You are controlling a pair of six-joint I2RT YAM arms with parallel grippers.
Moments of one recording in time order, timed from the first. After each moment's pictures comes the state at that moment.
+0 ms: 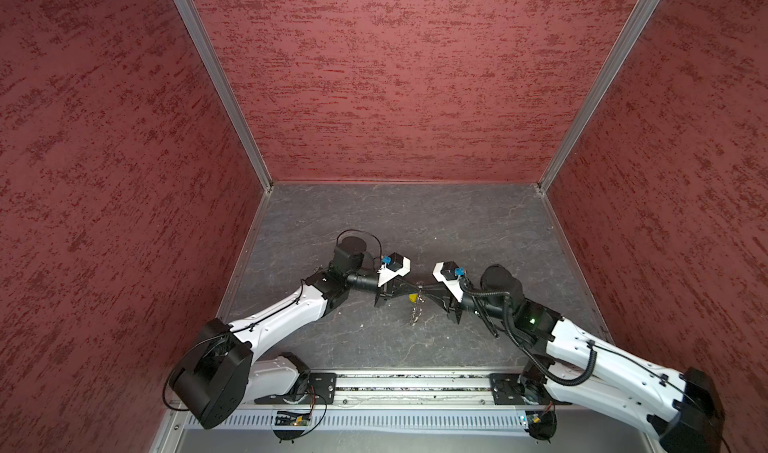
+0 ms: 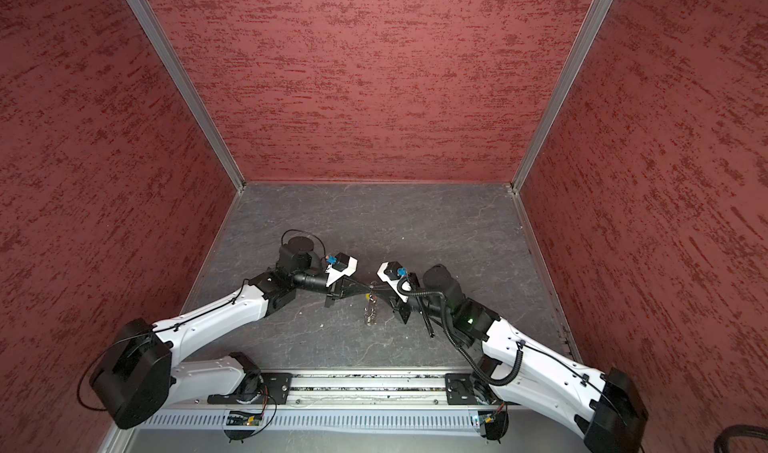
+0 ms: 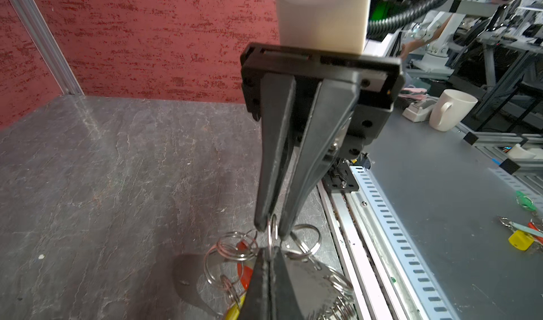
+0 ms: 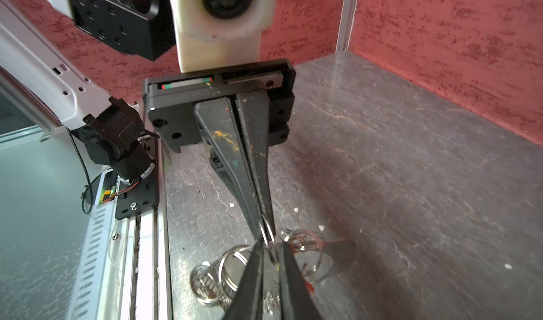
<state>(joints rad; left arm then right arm) -0.61 1.24 0.68 0.12 0.99 0.31 0.85 0.88 0.60 -0.06 -0.32 -0.04</state>
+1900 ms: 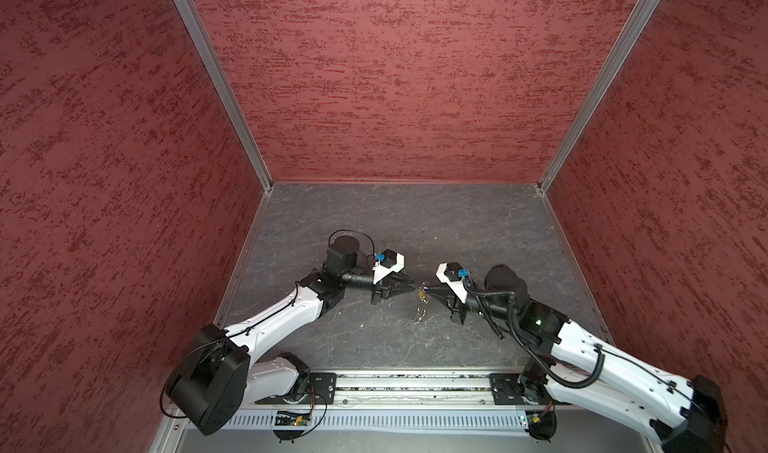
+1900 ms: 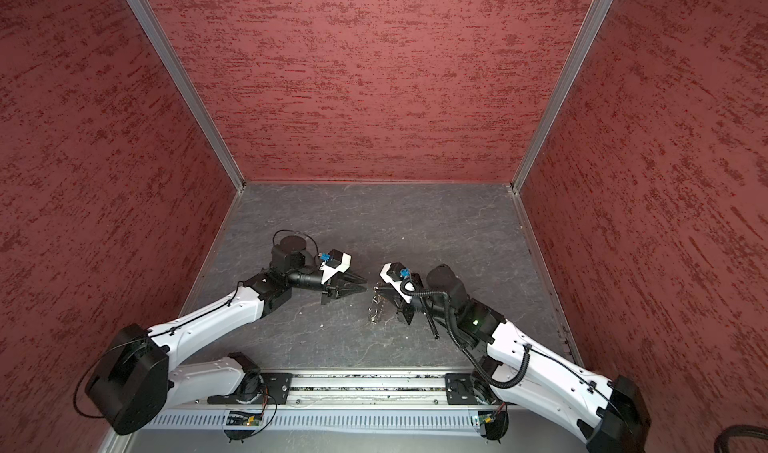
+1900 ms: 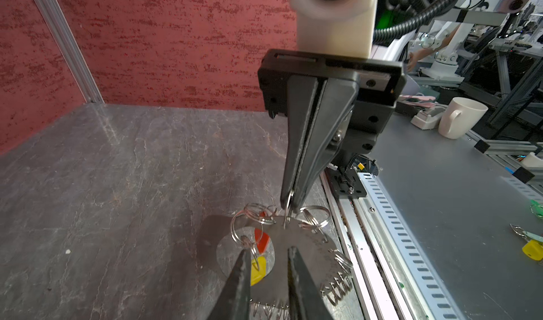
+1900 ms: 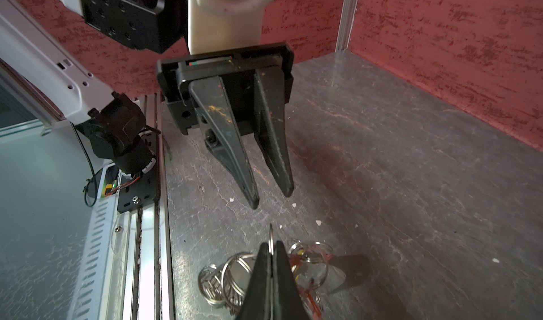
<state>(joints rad) -0.56 1.22 0.64 0.23 1.03 0.24 0.83 0.83 0.54 0.00 -0.34 -0.02</state>
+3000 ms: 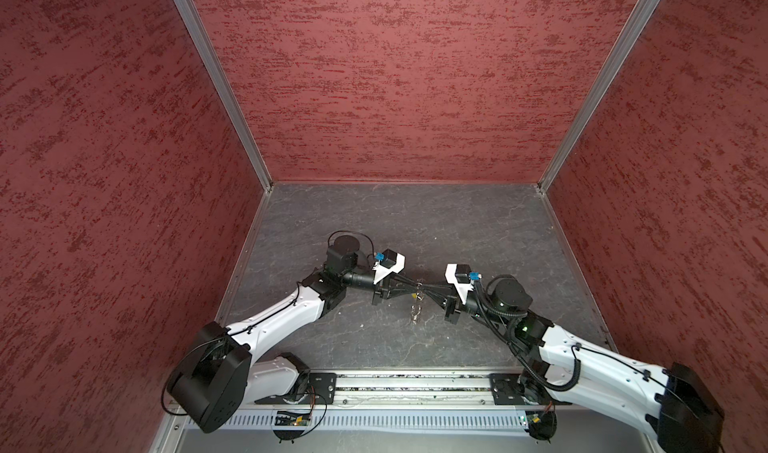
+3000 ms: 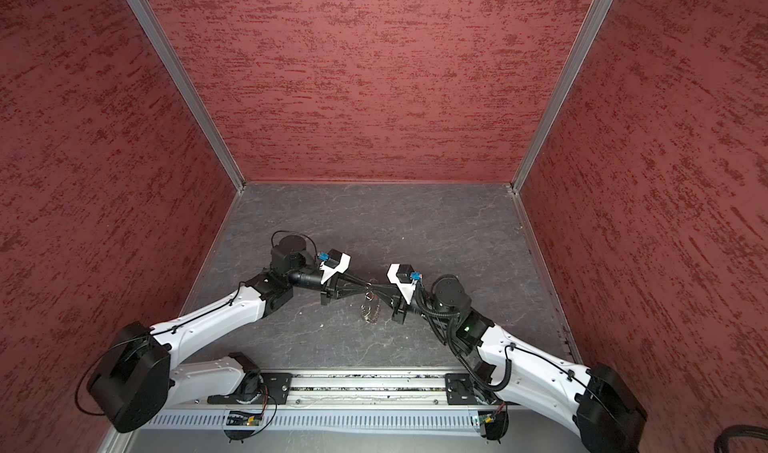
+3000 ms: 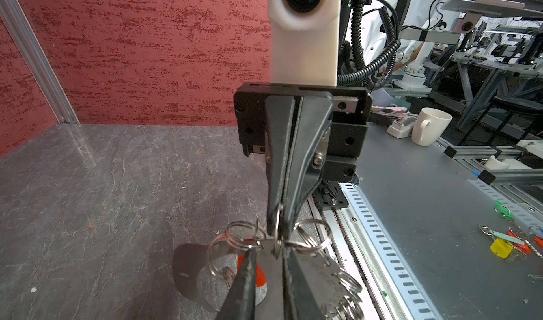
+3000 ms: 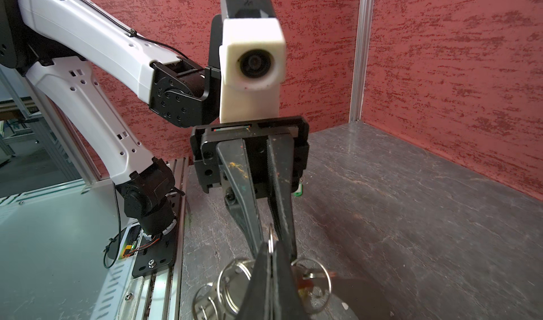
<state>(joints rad) -0.58 1.23 0.64 0.30 1.10 0.19 0.82 0.89 0.38 0.54 -0.42 0.12</state>
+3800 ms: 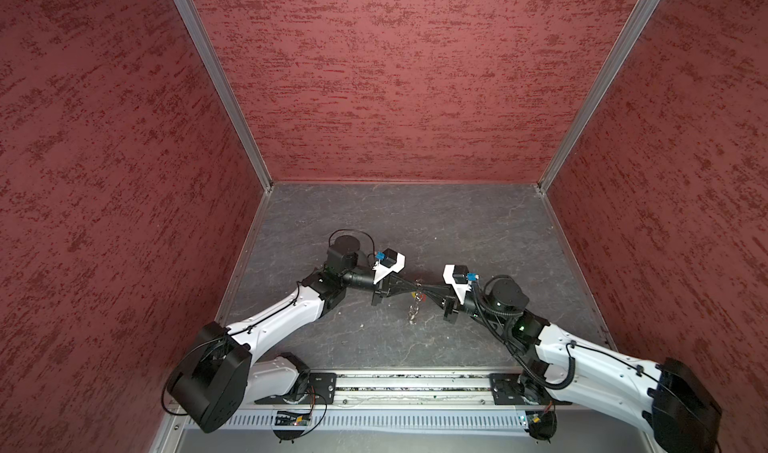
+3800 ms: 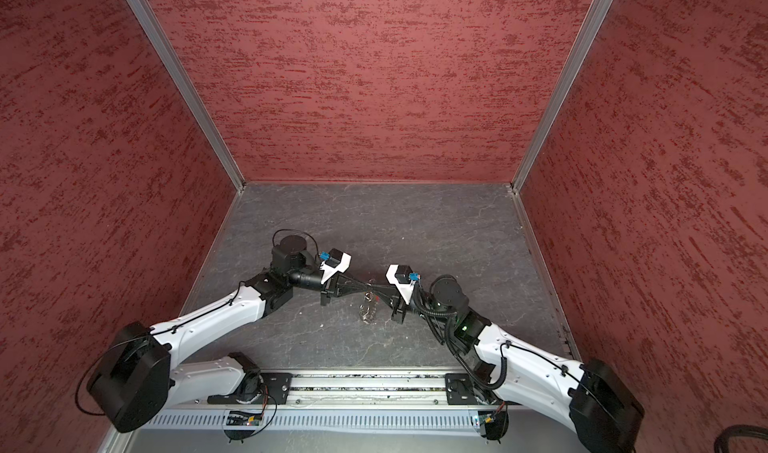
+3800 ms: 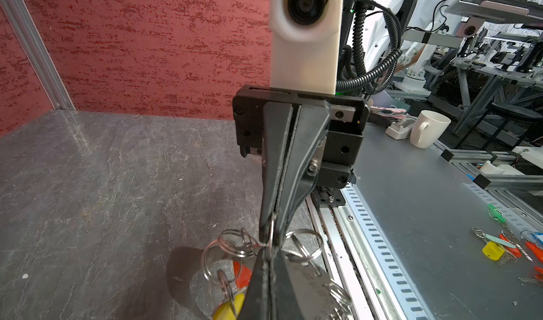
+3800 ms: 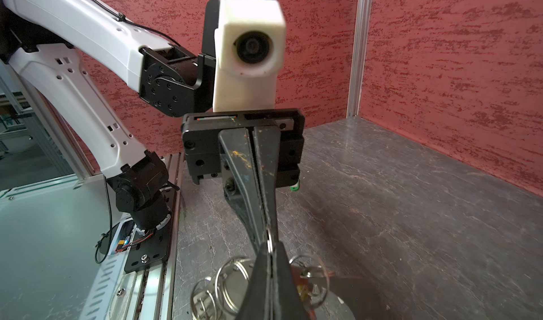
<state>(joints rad) -0.58 1.23 0.65 0.24 1.09 0.20 0.82 0.92 0.37 0.53 -0.42 0.09</state>
